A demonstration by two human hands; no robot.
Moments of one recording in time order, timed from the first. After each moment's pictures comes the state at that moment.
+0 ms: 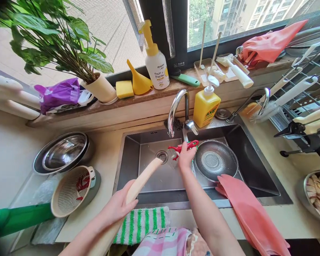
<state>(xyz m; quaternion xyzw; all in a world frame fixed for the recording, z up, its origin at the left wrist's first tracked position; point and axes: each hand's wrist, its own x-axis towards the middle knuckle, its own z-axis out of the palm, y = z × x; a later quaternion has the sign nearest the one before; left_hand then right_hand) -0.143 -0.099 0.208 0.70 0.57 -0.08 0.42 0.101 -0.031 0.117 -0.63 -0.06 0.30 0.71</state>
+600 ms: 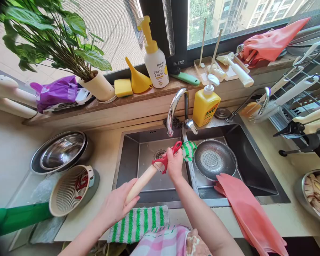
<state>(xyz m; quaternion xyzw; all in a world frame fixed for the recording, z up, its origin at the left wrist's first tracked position) -0.141 -0.105 0.212 0.78 0.54 -0.17 0.25 0.090 -0.041 0.121 -0.54 -0.11 0.45 0.70</state>
